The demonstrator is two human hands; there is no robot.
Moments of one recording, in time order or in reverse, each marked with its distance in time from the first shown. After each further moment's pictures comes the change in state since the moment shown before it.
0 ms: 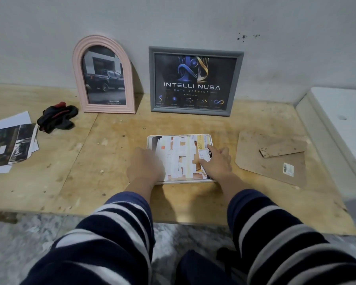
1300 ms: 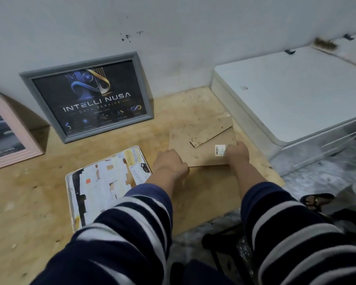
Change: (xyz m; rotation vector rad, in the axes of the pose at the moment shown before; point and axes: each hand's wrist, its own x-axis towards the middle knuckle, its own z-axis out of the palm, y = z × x) left_hand -0.020 0.224 0.078 0.120 -0.382 0.509; right_hand 0.015 0.168 -0.127 0.666 0.469 0.663
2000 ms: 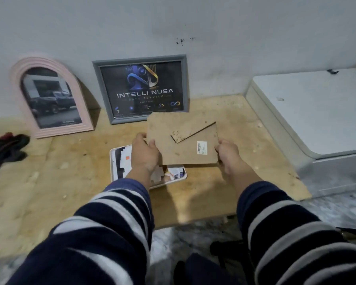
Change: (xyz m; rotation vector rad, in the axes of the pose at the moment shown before) left_hand -0.048 -0.121 -0.048 -0.685 0.562 -0.250; right_hand -0.090 -0.026 0.054 0.240 -0.493 -0.089
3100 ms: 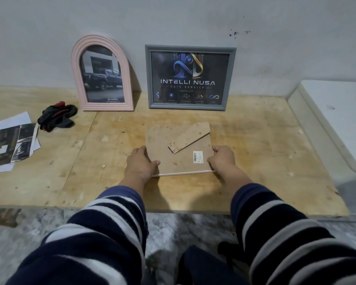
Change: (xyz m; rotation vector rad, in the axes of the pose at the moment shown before) left_hand -0.028 -0.099 -0.086 0.385 -0.096 -0.142; right_hand -0.024 0.041 0.088 -0.652 -0.127 -0.228
